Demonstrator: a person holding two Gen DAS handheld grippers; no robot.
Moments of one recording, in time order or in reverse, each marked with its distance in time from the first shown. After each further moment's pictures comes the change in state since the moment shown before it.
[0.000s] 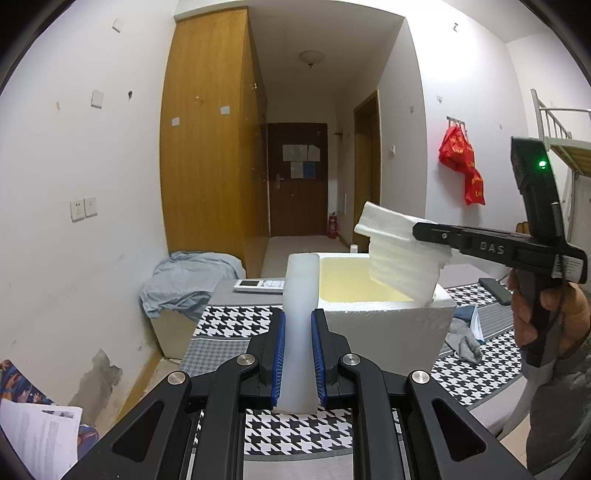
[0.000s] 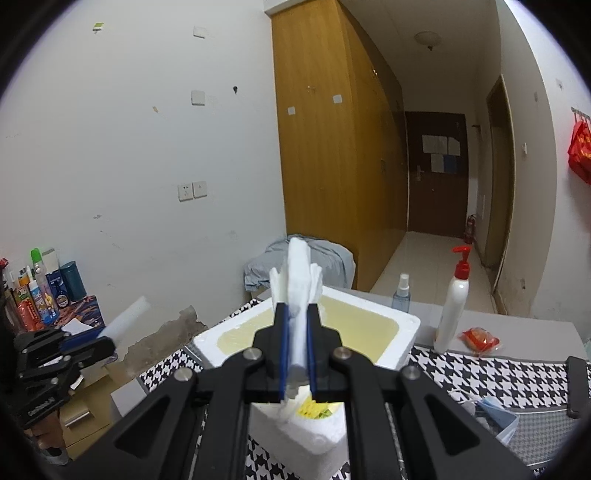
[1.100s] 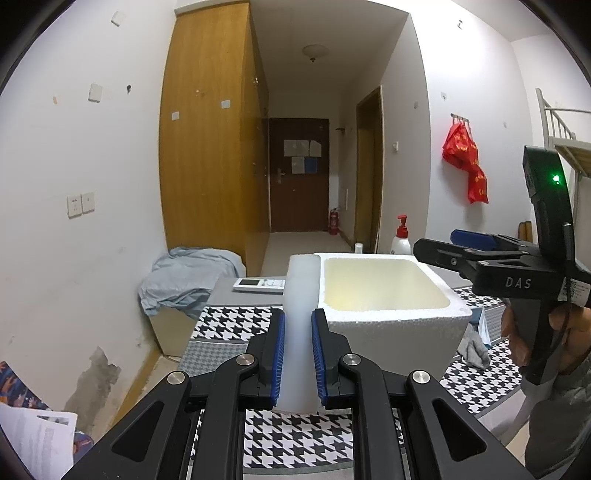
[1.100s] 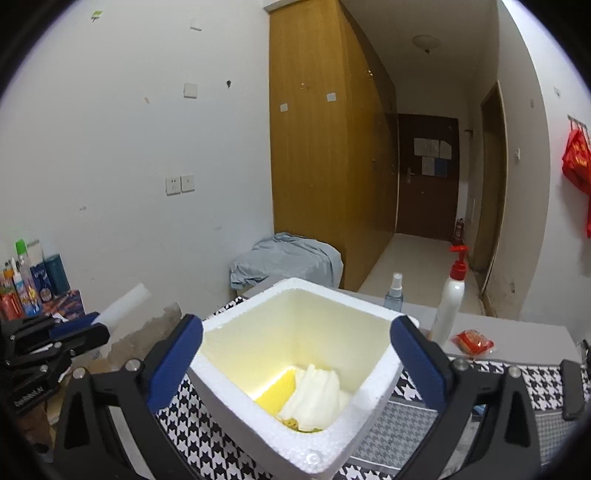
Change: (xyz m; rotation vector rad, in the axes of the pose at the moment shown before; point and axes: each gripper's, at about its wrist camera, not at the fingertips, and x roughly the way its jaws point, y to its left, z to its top) left arm 0.020 0.007 0.007 -0.008 0.018 -0.005; right arm 0.008 0.006 -0.004 -0.015 -0.002 -0.057
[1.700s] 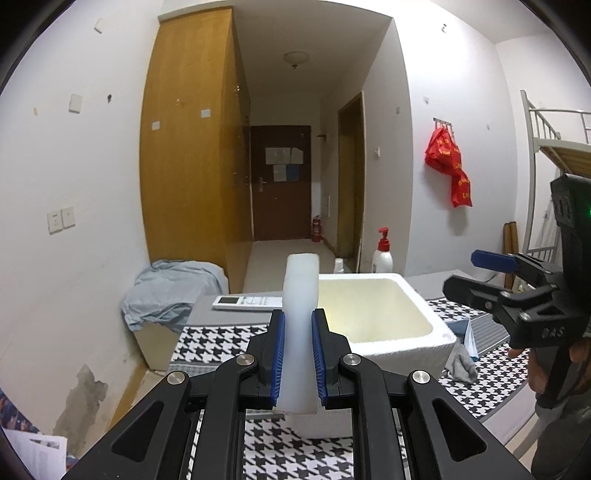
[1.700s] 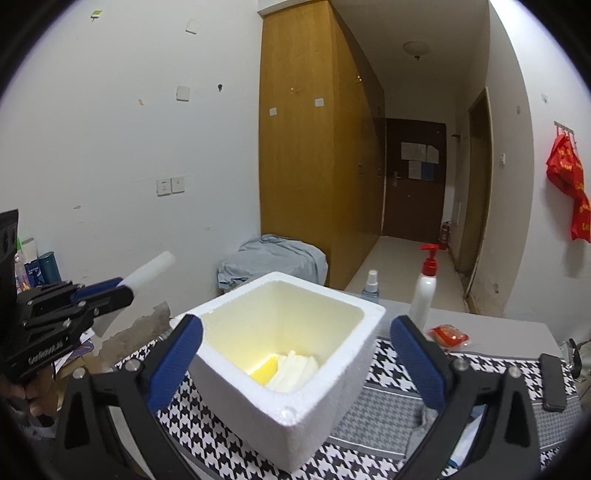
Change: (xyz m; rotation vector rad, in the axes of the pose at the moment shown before) left arm 0.015 -0.013 0.020 0.034 -0.032 -0.070; right arm -0.035 -0.006 -0.010 -0.016 -0.010 -0.067
